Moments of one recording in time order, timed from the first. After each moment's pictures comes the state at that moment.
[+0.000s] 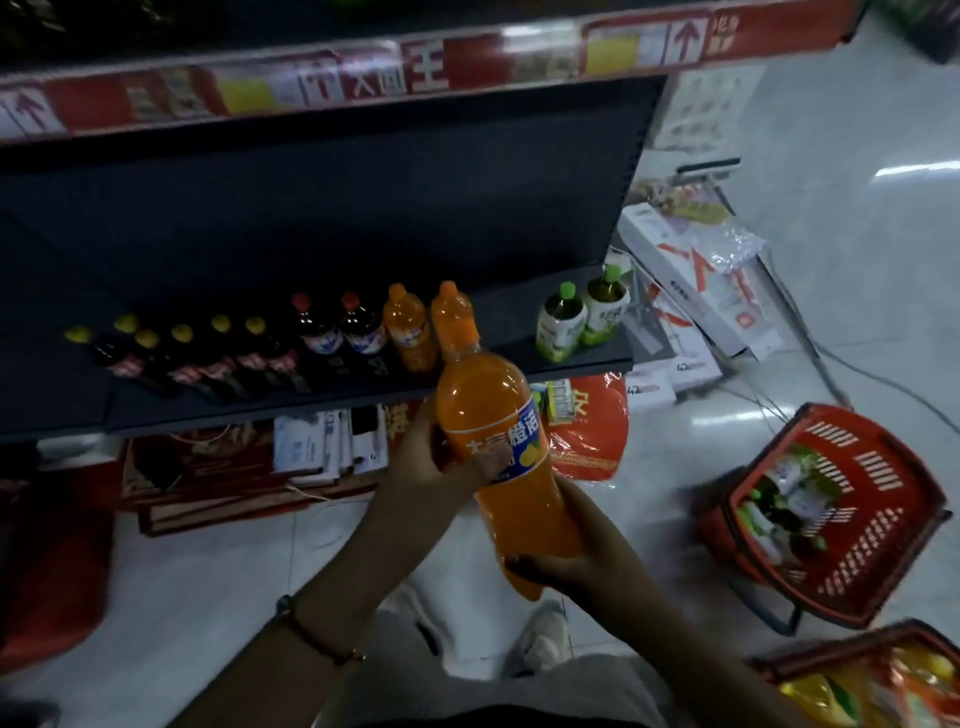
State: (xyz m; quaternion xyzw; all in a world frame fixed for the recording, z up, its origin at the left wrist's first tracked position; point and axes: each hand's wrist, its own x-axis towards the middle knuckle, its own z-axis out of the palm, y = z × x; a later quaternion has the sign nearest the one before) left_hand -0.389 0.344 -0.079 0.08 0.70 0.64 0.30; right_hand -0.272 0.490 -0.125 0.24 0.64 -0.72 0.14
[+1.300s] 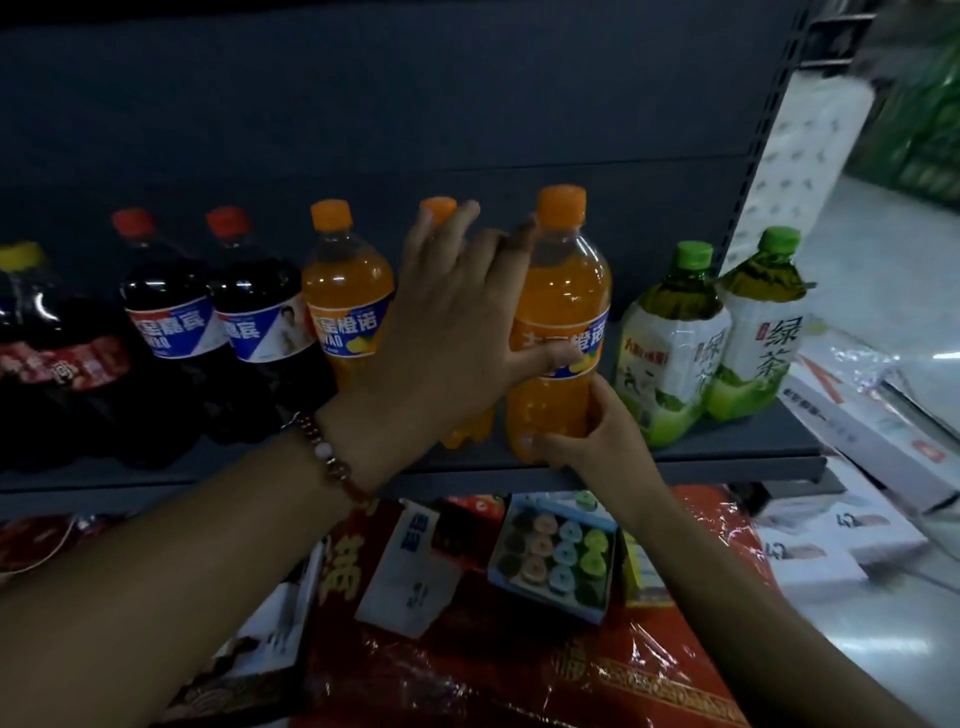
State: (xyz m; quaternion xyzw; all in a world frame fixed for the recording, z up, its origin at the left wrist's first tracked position) left_hand -0.635 0.460 -0.397 0.37 0.88 0.08 -0.29; right_hand -0.578 0.615 -0.518 0.05 0.72 -0.68 -0.13
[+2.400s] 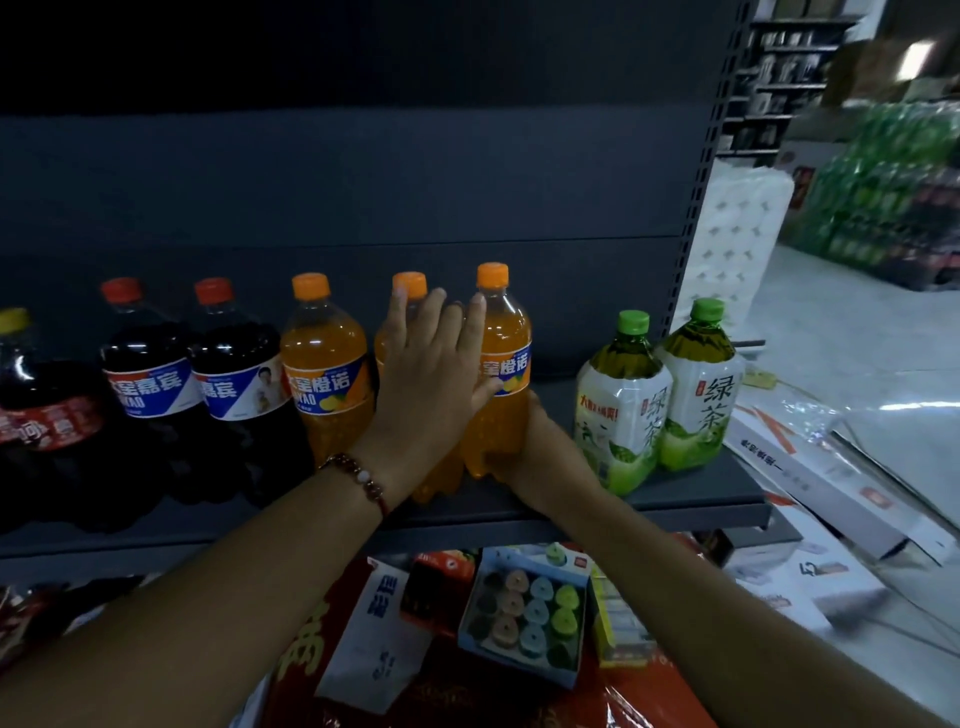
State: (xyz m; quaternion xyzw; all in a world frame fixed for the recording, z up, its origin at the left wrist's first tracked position) left_hand -0.680 0.486 -0.432 0.30 0.87 -0.01 -0.39; right_hand -0.608 0.608 -0.479 0.13 0.91 -0.38 -0.09
